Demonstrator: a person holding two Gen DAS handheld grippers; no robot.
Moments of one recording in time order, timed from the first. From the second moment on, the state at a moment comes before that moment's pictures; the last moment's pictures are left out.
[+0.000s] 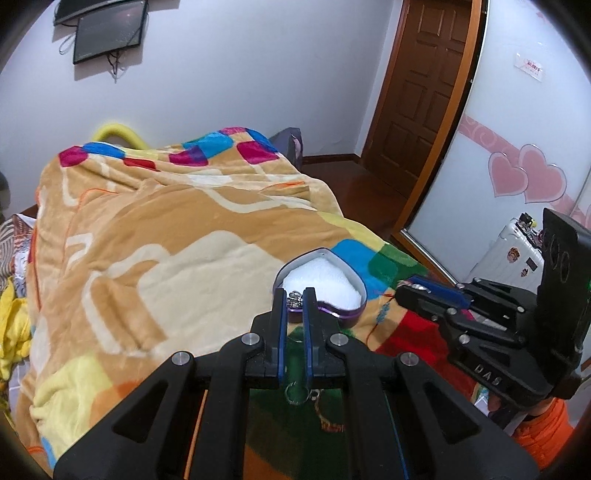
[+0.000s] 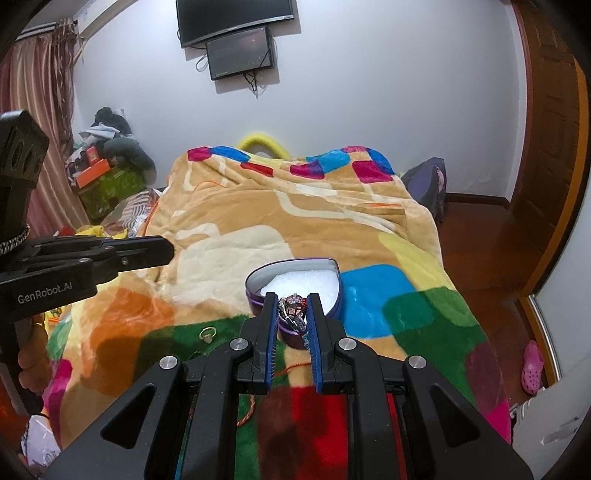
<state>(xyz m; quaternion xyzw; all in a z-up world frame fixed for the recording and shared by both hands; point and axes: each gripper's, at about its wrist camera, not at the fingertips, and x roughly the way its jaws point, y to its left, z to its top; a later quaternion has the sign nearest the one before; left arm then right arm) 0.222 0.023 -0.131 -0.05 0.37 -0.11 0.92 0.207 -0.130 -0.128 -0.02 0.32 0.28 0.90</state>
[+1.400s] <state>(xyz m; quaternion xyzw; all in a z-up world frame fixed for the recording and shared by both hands) 0.295 0.006 -0.165 -0.04 0.42 -0.13 0.90 0.251 -0.122 -0.147 -0.05 0.36 0.28 0.89</state>
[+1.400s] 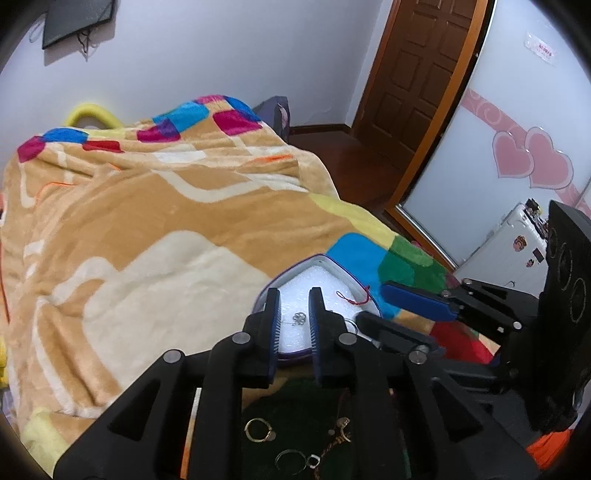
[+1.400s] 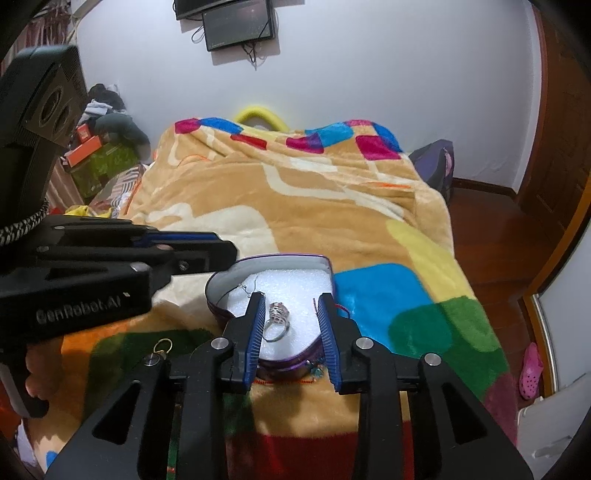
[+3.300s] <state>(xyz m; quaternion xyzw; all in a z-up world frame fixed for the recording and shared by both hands) 0.198 0.014 -0.224 -0.03 0.50 -0.12 0.86 0.196 -0.104 -0.190 -0.05 0.42 0.33 0.84</state>
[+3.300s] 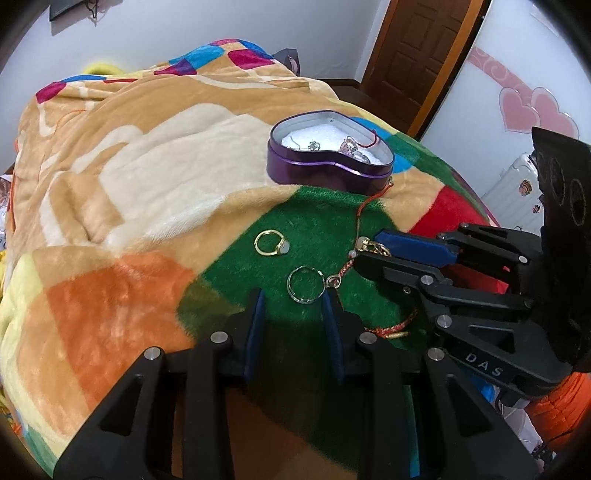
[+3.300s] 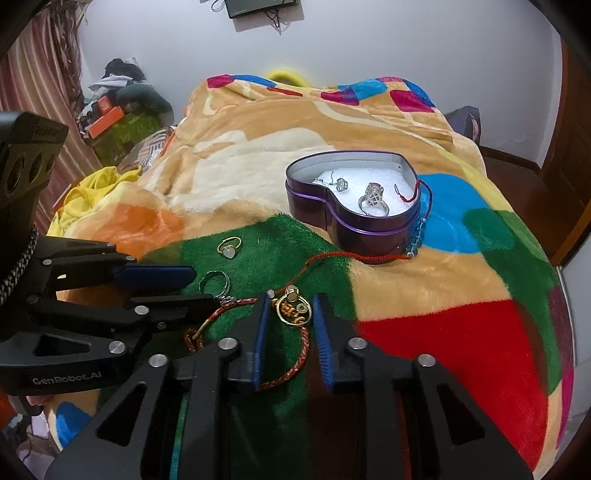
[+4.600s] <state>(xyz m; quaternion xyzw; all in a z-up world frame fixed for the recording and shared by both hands) 0.201 0.010 -0.133 -0.03 0.39 -0.12 0.91 0.191 -0.147 -0.100 -0.01 0.30 0.29 0.91</state>
